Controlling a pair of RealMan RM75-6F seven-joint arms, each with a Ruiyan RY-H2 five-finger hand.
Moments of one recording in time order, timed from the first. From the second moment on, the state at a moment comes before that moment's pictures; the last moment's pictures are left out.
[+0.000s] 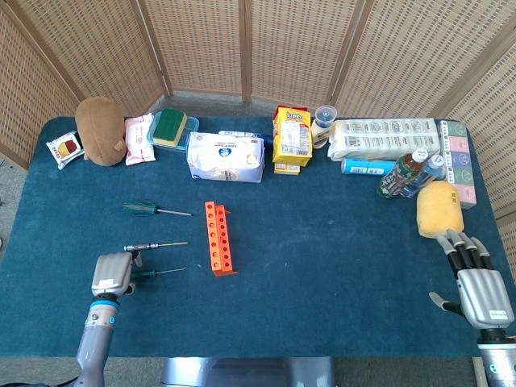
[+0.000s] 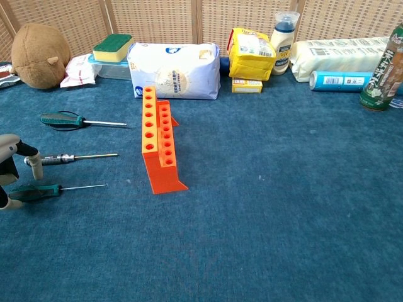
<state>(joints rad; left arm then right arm) -0.38 -1.58 -0.10 -1.73 0.84 1.32 0.77 0.08 -1.11 0.04 -1.60 -1.54 1.48 -0.06</state>
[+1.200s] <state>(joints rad) -0.39 -1.60 -0.06 -1.73 0.89 1.36 0.78 0.08 -1.10 0.04 -1.60 -1.54 1.47 -0.03</state>
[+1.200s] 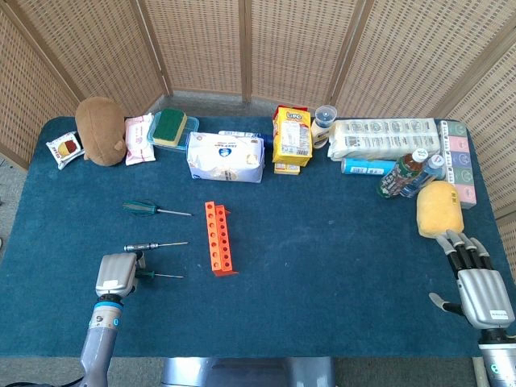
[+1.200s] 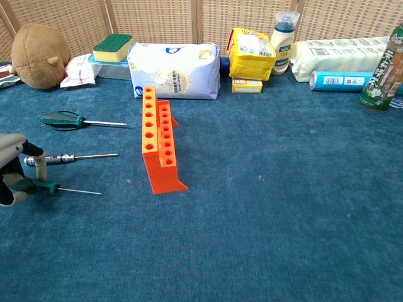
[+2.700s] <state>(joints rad) -0.55 -1.19 -0.09 -1.78 1.89 1.35 1.23 0.08 -1.09 0.04 -1.60 -1.53 1.46 -0.01</state>
